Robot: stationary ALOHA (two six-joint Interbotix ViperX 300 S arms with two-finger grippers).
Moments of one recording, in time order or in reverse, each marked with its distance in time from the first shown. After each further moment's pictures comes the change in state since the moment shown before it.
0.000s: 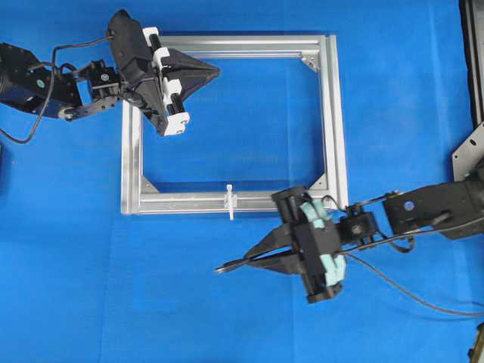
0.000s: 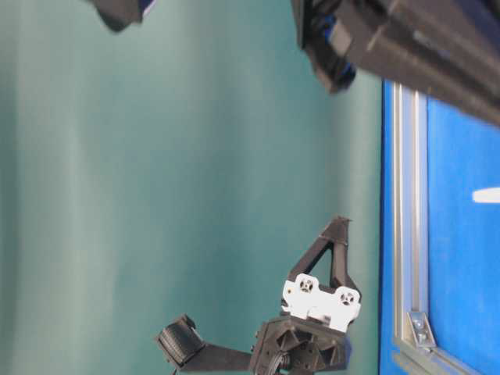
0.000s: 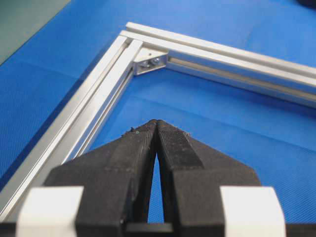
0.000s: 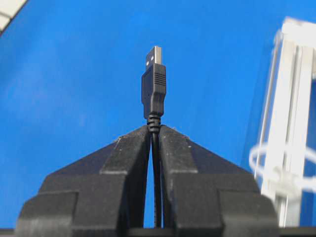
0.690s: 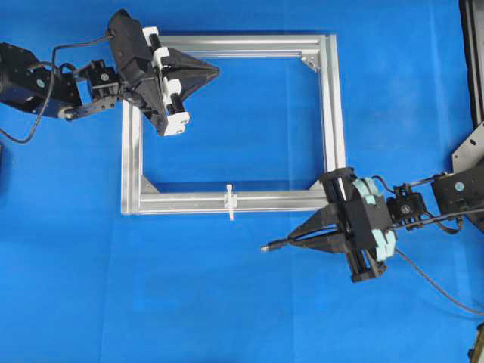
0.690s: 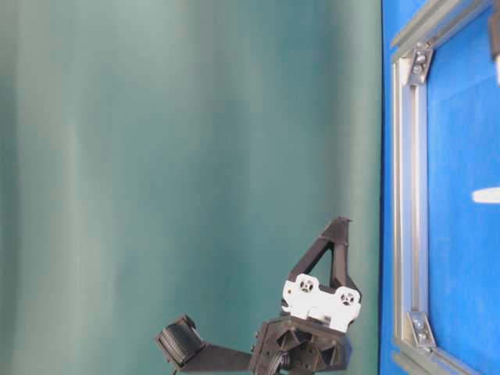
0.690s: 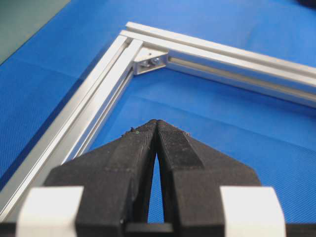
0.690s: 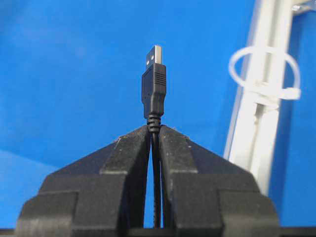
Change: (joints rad) left arm 0.000 0.000 0.000 0.000 0.000 0.000; right arm -0.034 -0.167 0.201 0.009 0.000 0.005
